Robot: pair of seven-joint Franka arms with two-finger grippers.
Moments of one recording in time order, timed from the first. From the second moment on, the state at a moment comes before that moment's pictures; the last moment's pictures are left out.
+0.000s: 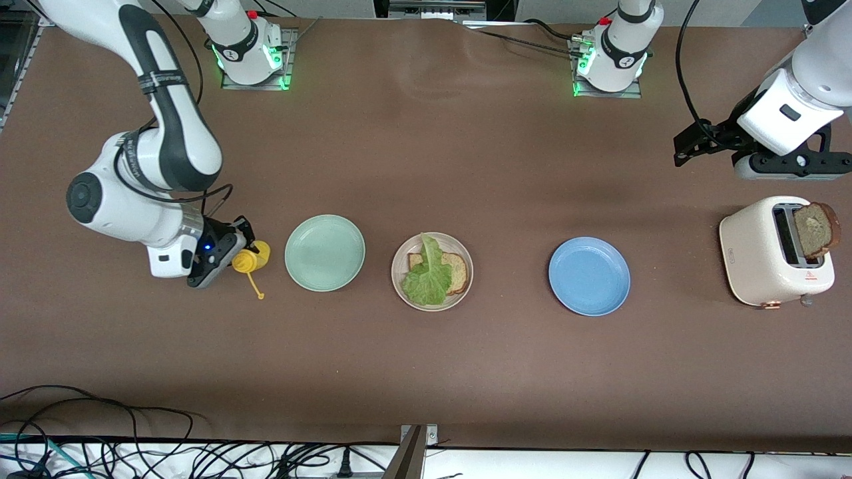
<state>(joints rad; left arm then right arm) -0.01 -0.01 -0.11 -1.62 -0.01 1.55 -0.14 0.17 0.38 0.02 -1.82 0.25 2.17 -0.75</state>
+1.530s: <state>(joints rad) -0.01 -0.01 -0.12 -1.62 -0.01 1.55 -0.14 0.52 0.62 0.04 -1.53 -0.06 1.92 -0.42</state>
